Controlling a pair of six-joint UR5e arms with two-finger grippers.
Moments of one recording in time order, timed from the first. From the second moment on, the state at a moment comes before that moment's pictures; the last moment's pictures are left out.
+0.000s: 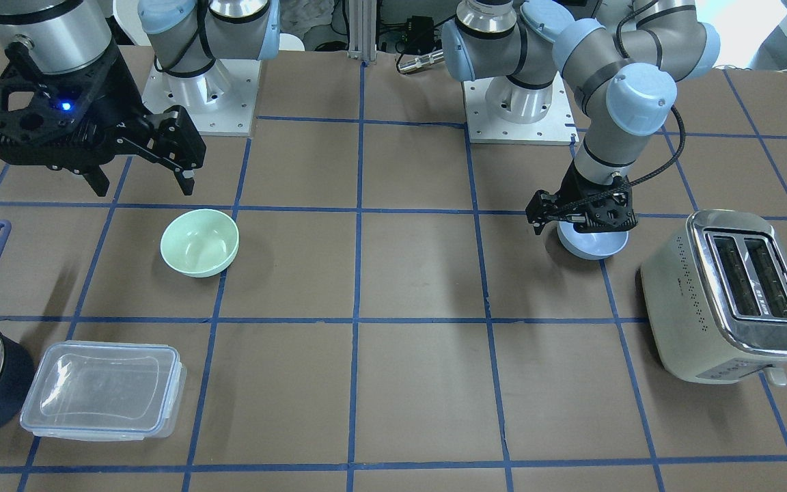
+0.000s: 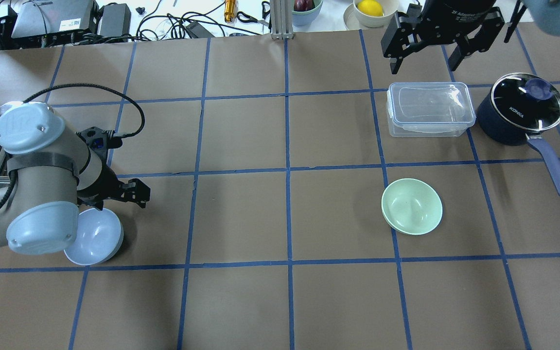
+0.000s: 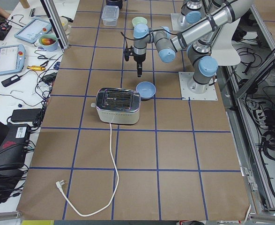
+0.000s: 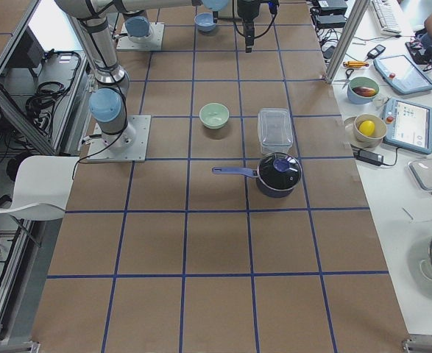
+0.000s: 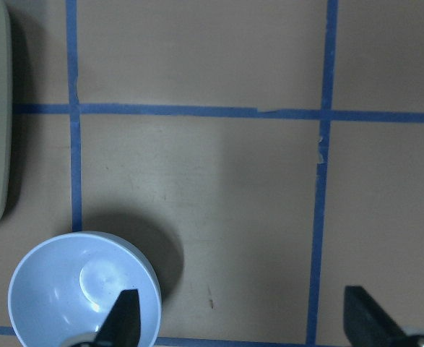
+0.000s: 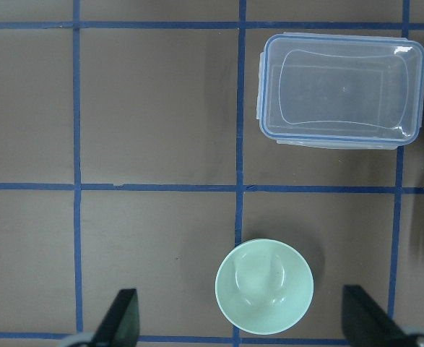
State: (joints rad) left arm -1.31 -1.53 -2.25 -0.92 1.62 0.20; right arm 1.59 -1.49 1.40 -1.57 -1.55 0.00
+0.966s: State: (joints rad) left arm -1.28 -1.57 -2.39 -0.75 1.67 0.24; right arm 1.59 -1.49 1.40 -1.56 -1.55 0.00
